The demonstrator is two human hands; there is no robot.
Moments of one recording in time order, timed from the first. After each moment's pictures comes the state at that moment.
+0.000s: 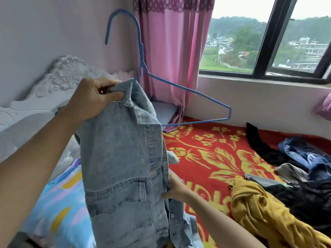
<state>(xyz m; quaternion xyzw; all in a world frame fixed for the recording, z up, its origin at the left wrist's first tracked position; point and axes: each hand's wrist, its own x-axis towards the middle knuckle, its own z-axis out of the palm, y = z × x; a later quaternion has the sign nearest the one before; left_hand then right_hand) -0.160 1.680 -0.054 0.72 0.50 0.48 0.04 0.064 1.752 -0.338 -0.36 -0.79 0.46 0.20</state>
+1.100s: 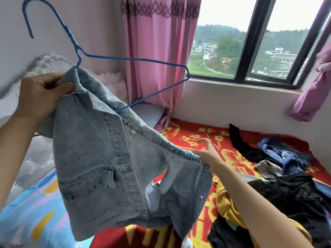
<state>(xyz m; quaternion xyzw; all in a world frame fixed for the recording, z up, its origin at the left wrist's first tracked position) -0.235 1.670 -0.074 0.57 0.53 0.62 0.06 0.161 1.771 -0.230 -0.57 -0.56 0.45 0.39</state>
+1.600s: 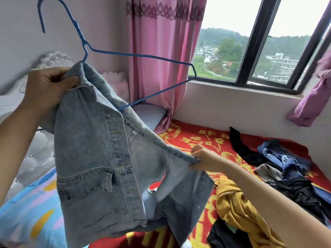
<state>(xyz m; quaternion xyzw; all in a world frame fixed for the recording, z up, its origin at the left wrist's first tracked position) -0.236 1.668 -0.067 0.57 0.53 0.63 0.07 0.158 1.755 -0.205 -0.43 -0.89 0.16 0.04</state>
